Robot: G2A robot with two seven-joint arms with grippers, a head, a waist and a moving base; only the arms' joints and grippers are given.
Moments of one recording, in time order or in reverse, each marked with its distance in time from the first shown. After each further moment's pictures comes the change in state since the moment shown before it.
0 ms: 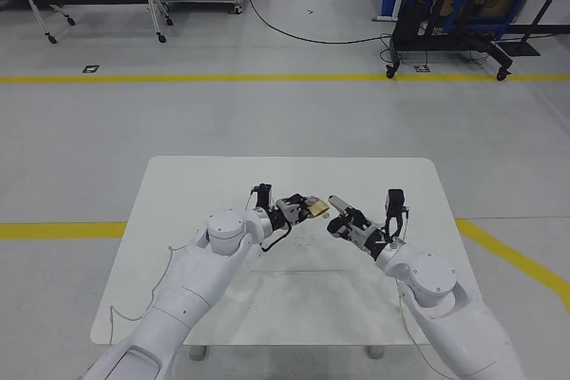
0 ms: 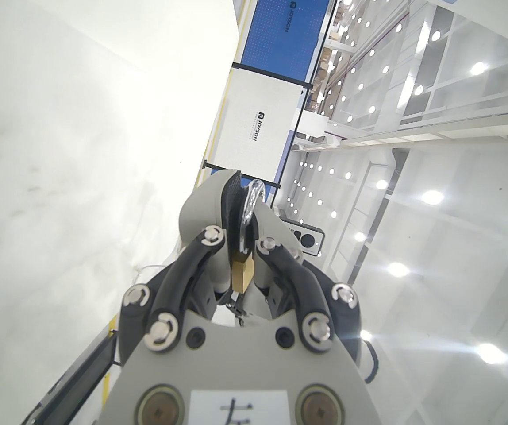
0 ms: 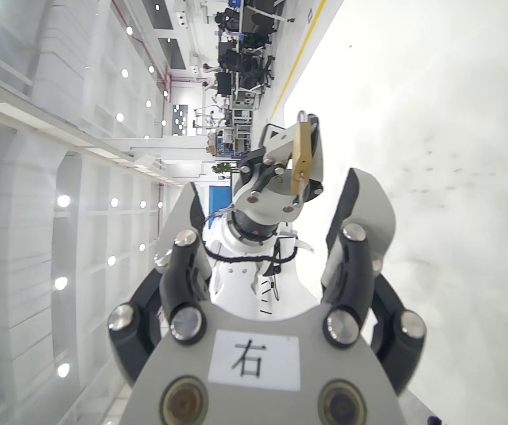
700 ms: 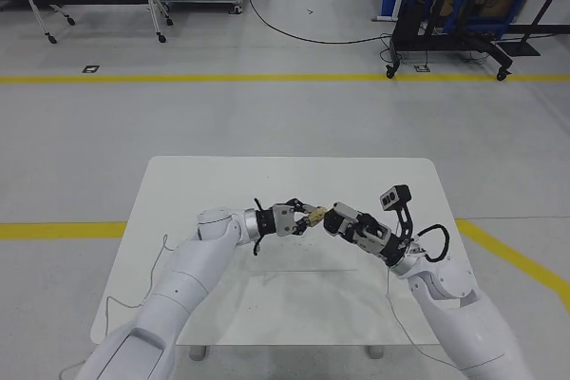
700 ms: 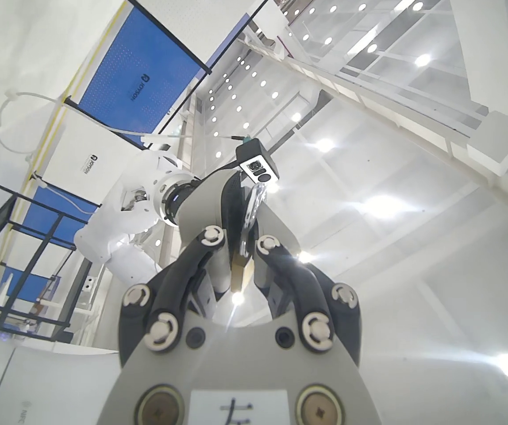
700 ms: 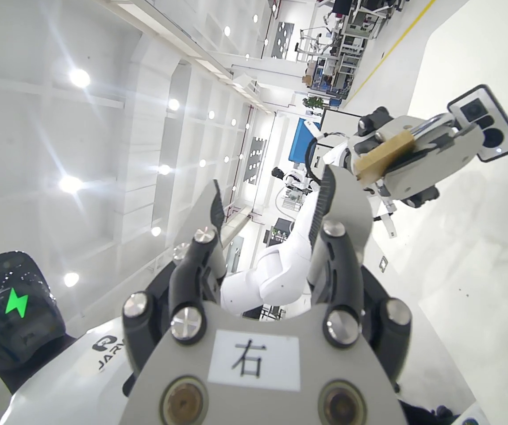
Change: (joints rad) left arm -0.101 -0.031 0.002 0.261 -0.357 0.268 -0.425; right arm 0.016 -0.007 0.033 0.112 0.214 -0.406 0.411
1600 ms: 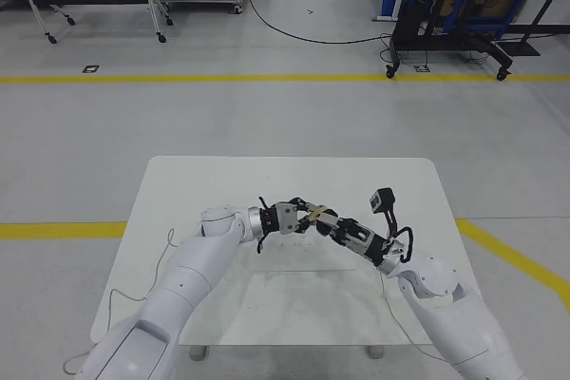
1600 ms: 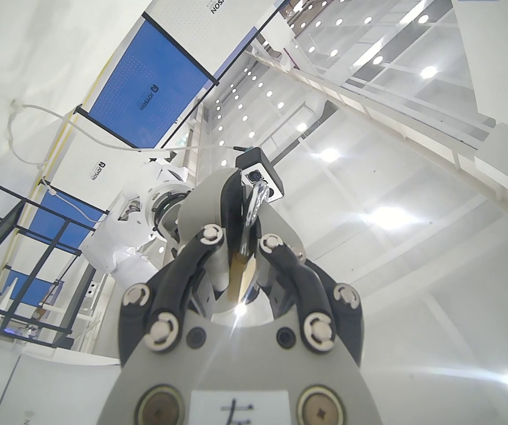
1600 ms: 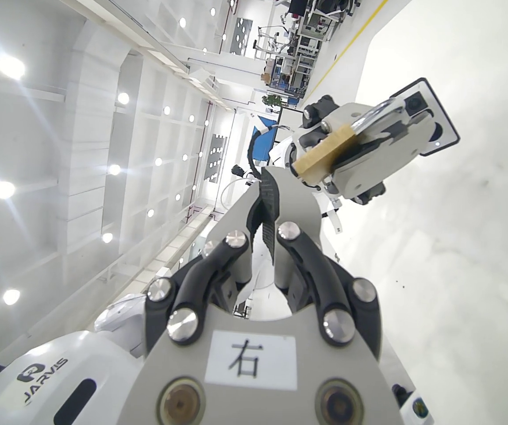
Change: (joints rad) left arm -0.033 -0.020 0.027 0.054 -0.012 -0.034 0.001; right arm 0.038 -0.013 -0.056 0.050 -0.184 0.052 -0.096
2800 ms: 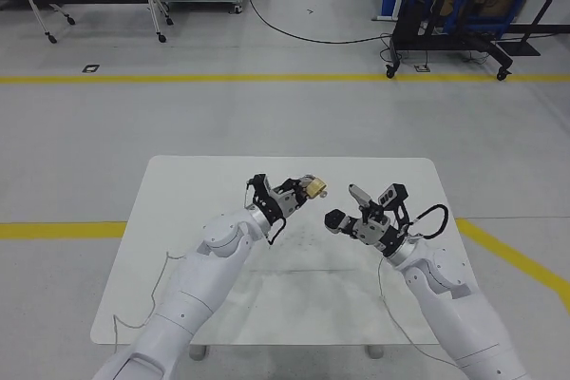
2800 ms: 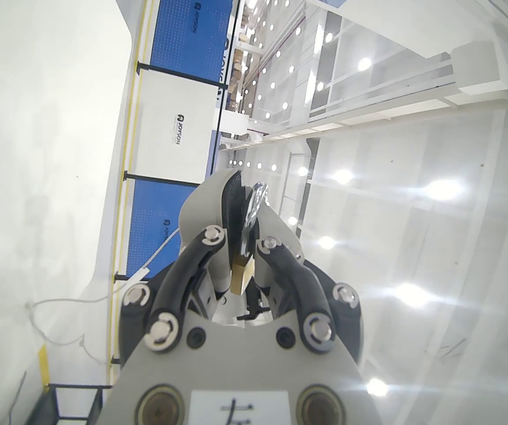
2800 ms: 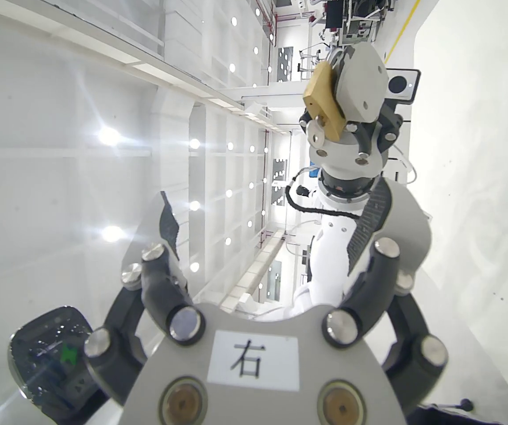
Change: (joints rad) left arm 0.191 0.029 -0.068 -0.367 0.275 -0.483 0.499; right arm 0.018 -0.012 0.050 0.040 0.361 0.122 0.032
